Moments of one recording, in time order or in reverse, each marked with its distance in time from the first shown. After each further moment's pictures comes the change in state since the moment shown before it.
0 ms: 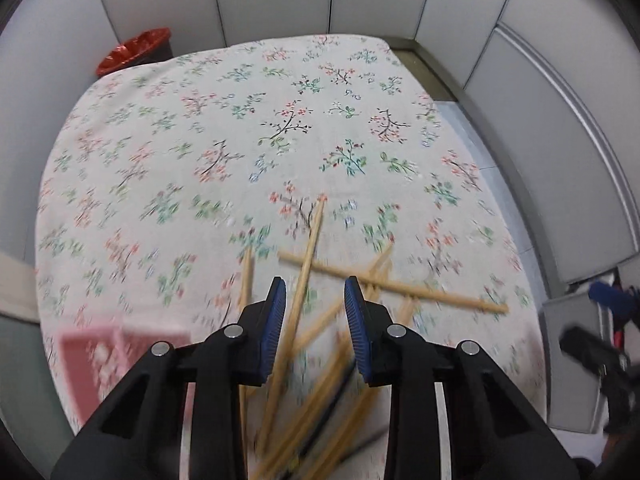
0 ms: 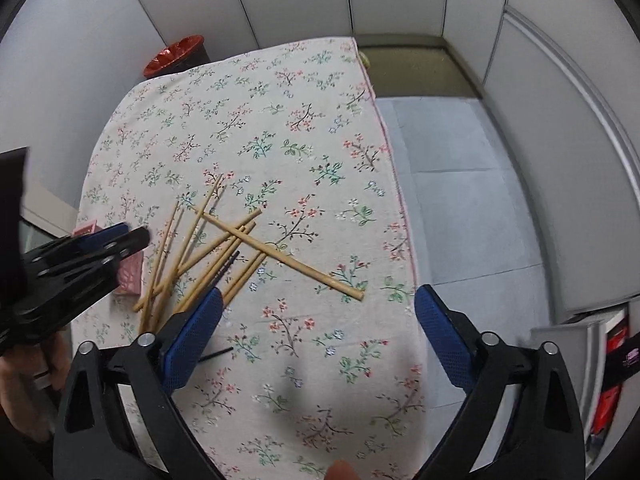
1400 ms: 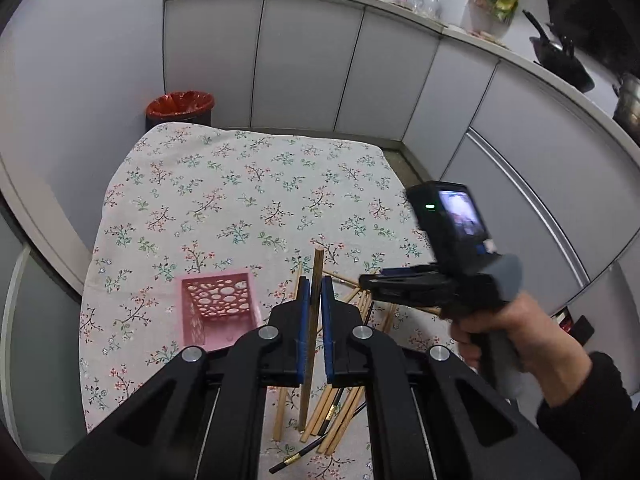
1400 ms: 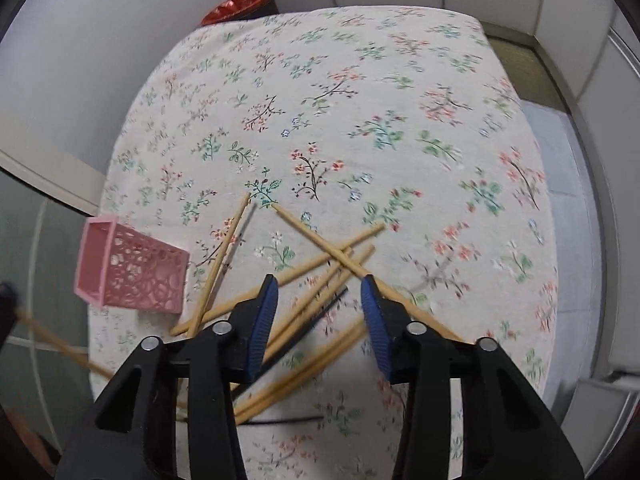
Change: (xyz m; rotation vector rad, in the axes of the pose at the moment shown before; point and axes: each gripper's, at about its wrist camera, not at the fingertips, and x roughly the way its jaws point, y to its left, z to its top) left arm -0.153 0.074 -0.098 -0.113 -0.373 -0.101; right arm 0.095 0.106 0.037 -0.202 0.106 0.117
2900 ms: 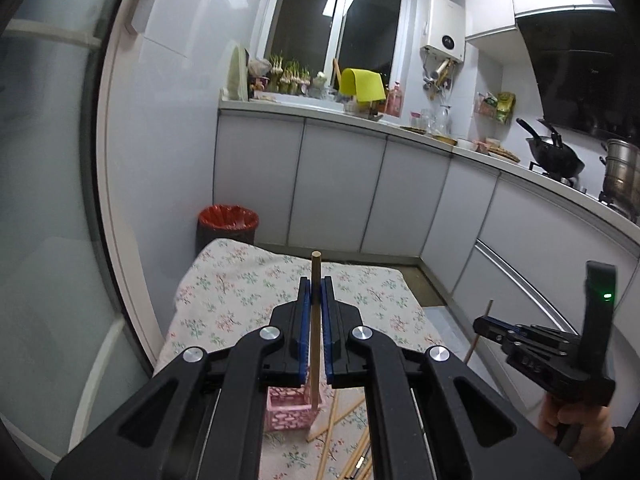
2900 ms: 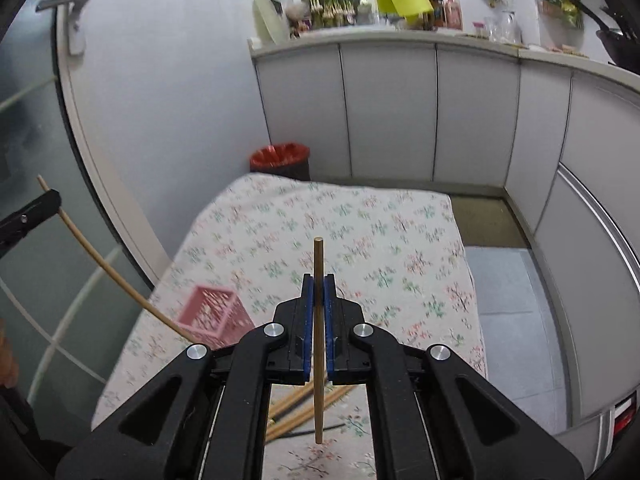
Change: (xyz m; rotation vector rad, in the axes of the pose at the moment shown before) left arm -0.138 0.033 0.007 -0.038 -0.453 0.094; right arm -0.192 0.062 -0.084 -0.117 -0.623 -0.029
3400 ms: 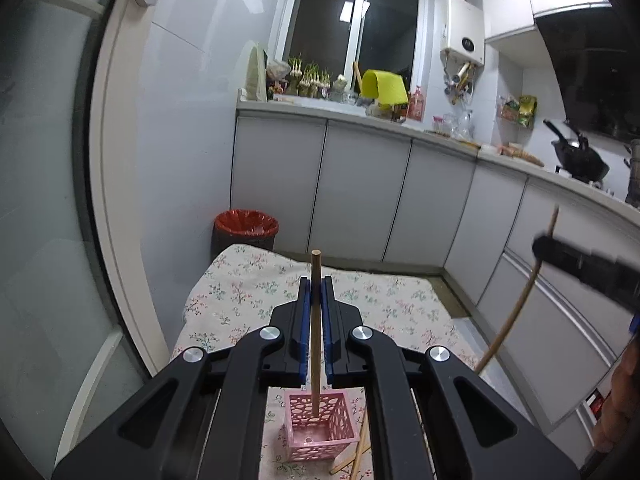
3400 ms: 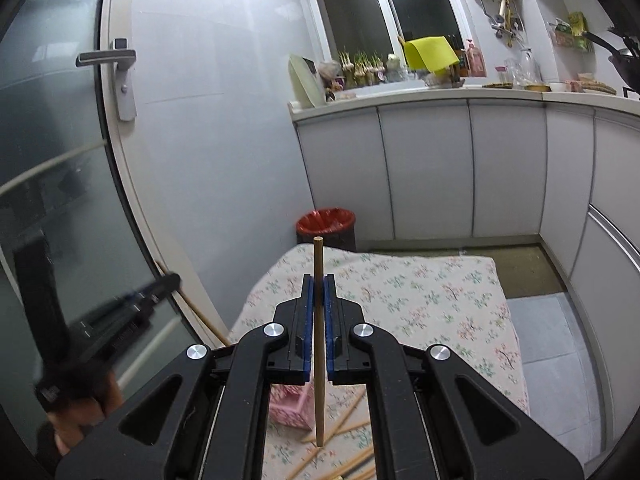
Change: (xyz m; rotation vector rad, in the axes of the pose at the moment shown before) left arm 0.057 0.021 -0.015 -0.006 -0.006 0.065; right arm -0.022 0.045 0.050 0.021 -0.205 0.141
